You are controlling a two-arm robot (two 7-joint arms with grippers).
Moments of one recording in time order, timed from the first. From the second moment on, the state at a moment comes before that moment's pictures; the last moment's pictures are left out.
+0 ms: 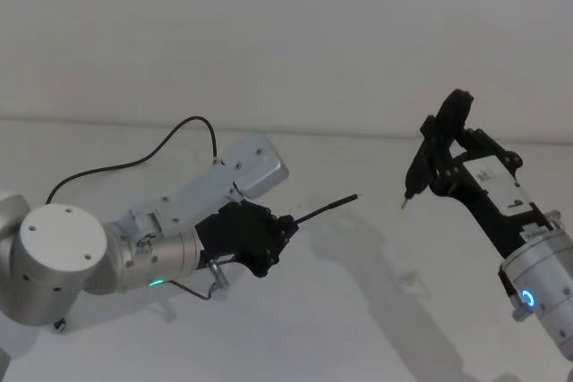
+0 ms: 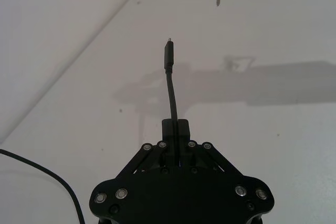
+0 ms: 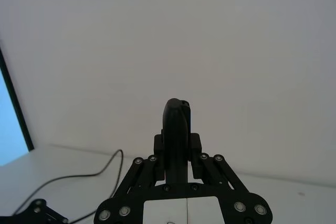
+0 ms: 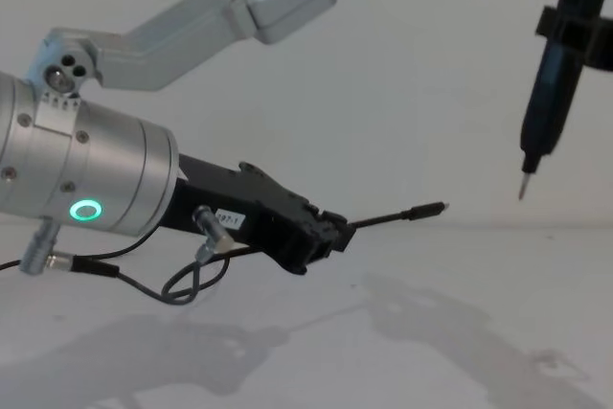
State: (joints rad) left arm -0.43 0.49 0.59 -1.76 -0.16 0.48 -0.53; right arm 0.00 0.29 -0.20 -1.91 0.43 0.07 0.16
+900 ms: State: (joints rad) left arm -0.42 0.49 0.57 -1.78 -0.18 0.46 -0.54; right arm 0.09 0.27 -0.24 -1.87 0.44 0.08 0.19
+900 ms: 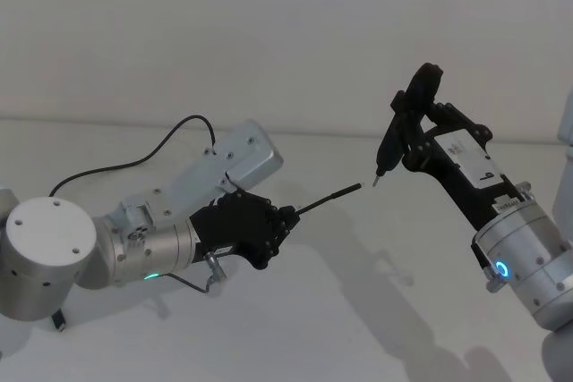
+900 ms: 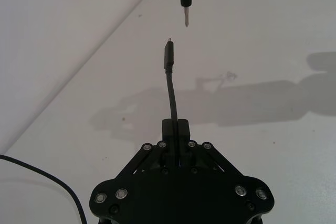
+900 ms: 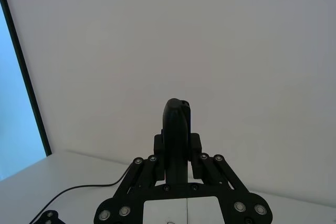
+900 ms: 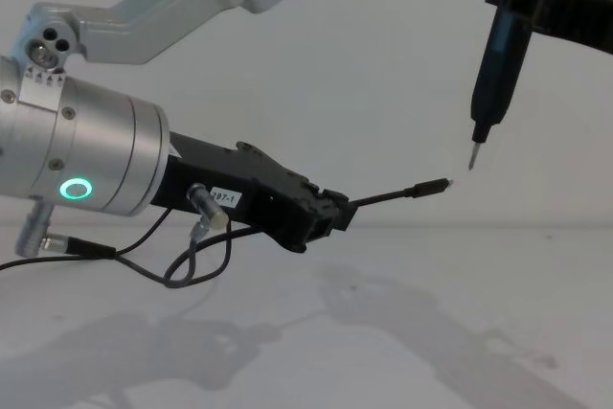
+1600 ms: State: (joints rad) left arm -0.42 0.49 0.57 -1.78 -0.18 0.46 -0.54; right arm 0.13 0.25 -0.25 -1.81 0.43 0.08 0.20
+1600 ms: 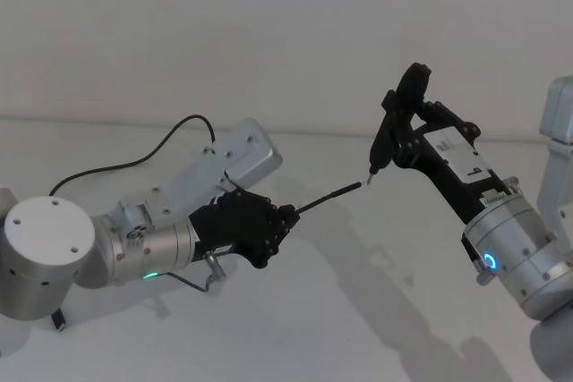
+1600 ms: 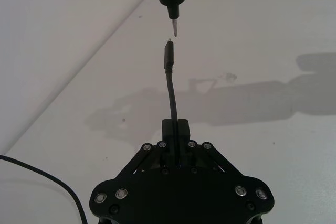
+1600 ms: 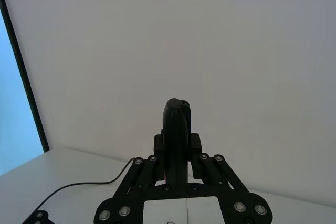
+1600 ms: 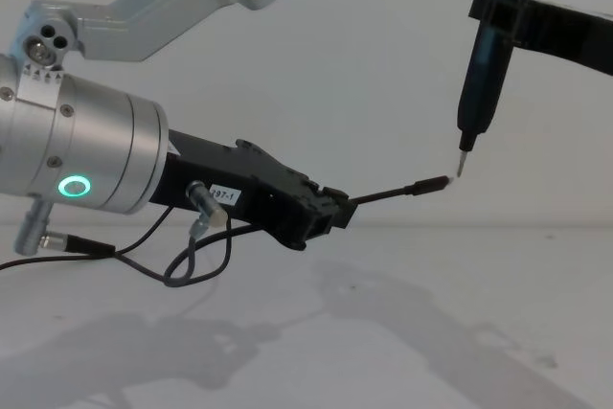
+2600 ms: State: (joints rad) left arm -0.42 0.49 0.57 -1.78 -0.18 0.46 -0.54; right arm 0.15 0.24 -0.26 -1.76 0.40 0.07 0.21
